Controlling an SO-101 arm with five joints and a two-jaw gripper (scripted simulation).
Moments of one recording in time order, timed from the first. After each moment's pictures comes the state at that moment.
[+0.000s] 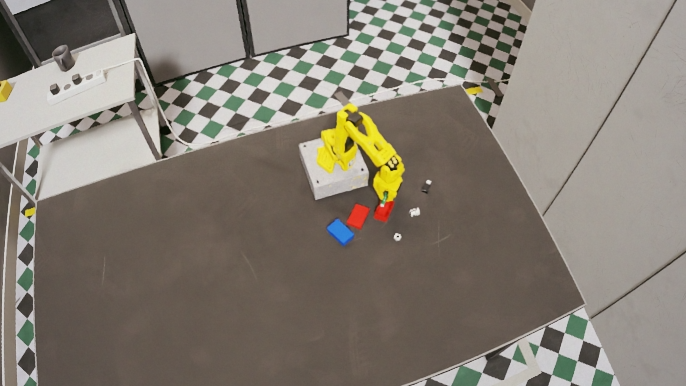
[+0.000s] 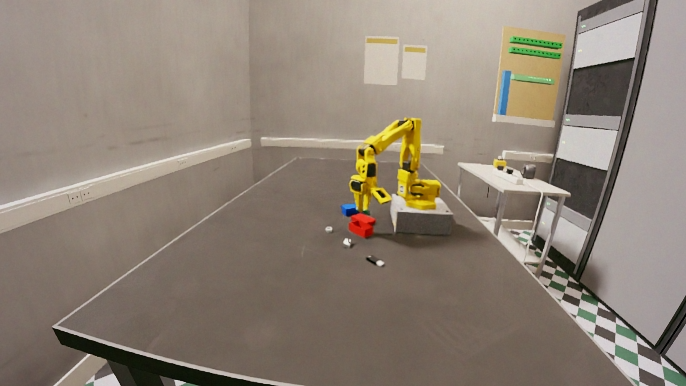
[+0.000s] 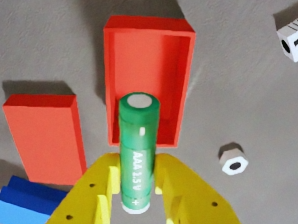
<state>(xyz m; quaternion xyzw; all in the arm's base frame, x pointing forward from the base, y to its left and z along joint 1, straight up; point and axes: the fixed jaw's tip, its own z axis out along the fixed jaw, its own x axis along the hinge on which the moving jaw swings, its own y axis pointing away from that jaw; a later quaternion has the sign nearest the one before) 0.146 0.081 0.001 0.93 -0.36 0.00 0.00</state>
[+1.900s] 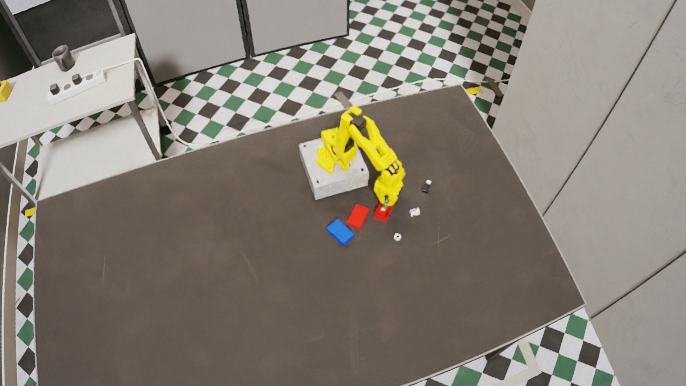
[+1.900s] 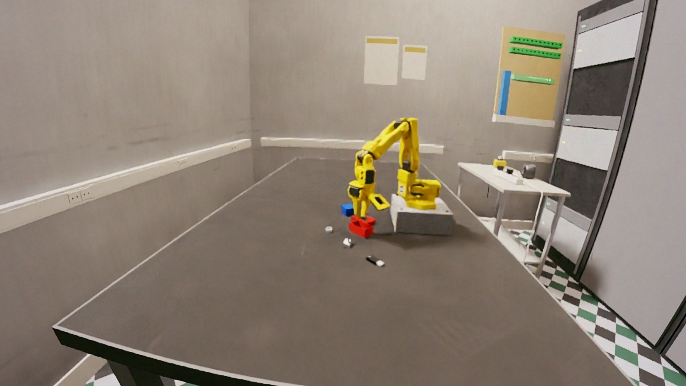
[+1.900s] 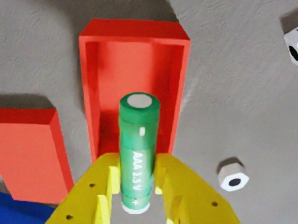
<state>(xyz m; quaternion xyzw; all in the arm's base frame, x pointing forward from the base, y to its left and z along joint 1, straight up) 0.150 0.084 -0.016 0.93 -0.36 0.00 0.00</state>
